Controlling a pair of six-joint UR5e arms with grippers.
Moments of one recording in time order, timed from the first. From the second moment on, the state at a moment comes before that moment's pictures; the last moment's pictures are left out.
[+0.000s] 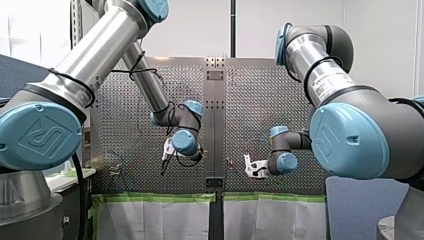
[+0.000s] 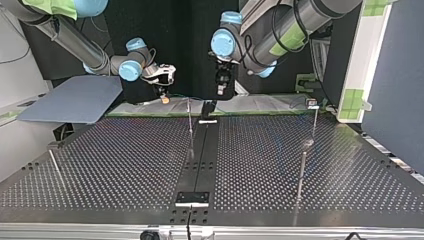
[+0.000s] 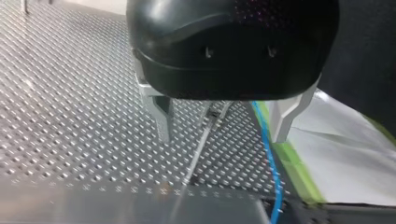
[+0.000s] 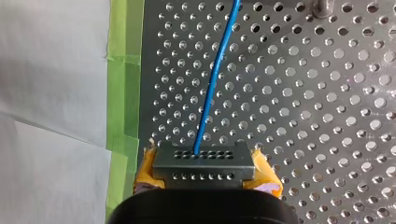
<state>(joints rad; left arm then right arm) -0.58 -2.18 -1.88 -2.55 -1.96 -1.58 1.92 -0.66 1.62 -0.55 1.26 1.45</state>
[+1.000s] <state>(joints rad) -0.61 -2.39 -1.67 -2.56 -1.81 -1.68 1.92 -0.66 1.62 -0.55 1.26 1.46</state>
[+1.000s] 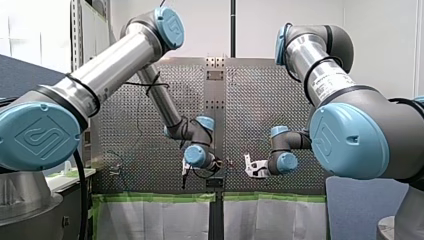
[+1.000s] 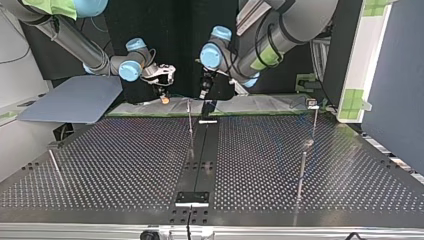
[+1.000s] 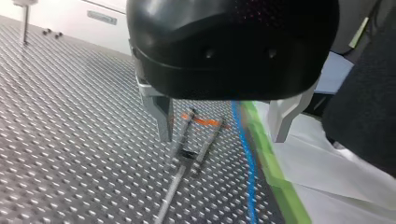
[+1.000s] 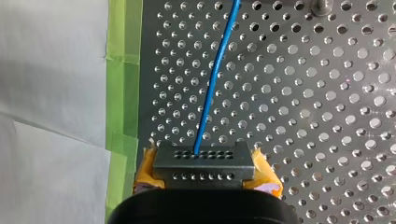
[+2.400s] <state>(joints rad) -0.67 -2.37 -1.64 -2.69 -2.05 -1.47 1.92 -0.66 1.62 -0.56 1.26 1.46</state>
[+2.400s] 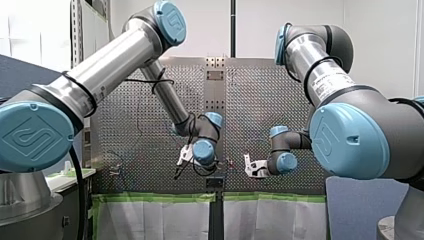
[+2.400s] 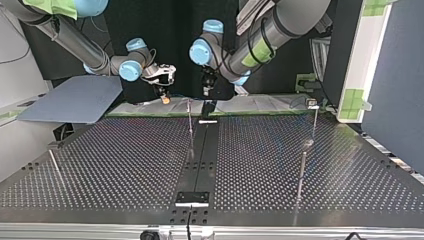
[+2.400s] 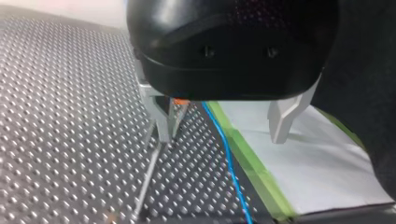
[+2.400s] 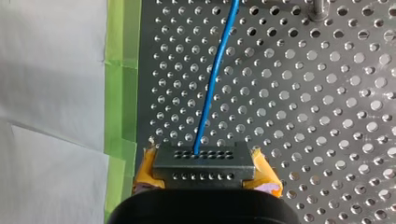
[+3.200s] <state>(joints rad) -0.71 -2.36 -1.64 -2.67 -1.98 -1.55 1.92 -0.66 1.62 -0.56 1.25 1.47</state>
